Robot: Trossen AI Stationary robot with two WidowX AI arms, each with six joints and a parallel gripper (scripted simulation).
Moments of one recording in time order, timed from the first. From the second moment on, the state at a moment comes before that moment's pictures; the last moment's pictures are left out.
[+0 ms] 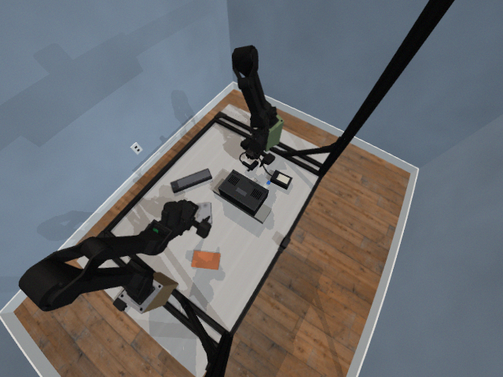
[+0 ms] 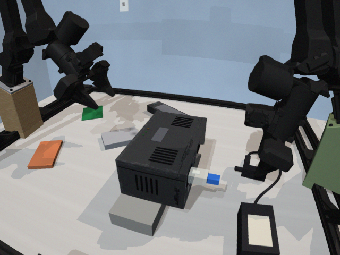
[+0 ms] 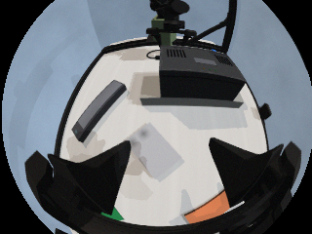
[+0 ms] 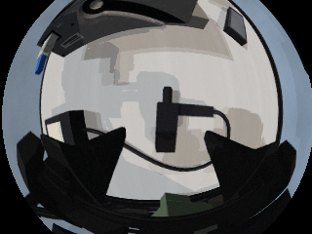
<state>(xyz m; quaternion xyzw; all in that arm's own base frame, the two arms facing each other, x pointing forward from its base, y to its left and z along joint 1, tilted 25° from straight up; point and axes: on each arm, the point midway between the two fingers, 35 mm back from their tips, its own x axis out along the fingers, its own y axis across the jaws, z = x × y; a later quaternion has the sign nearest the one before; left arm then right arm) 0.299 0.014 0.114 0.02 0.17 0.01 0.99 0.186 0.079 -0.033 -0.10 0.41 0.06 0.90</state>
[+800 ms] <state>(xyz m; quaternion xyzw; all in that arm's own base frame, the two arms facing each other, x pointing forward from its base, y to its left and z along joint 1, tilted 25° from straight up) 0.299 0.014 0.114 0.02 0.17 0.01 0.99 0.198 0.076 -0.062 -0.11 0.42 0.06 0.90</state>
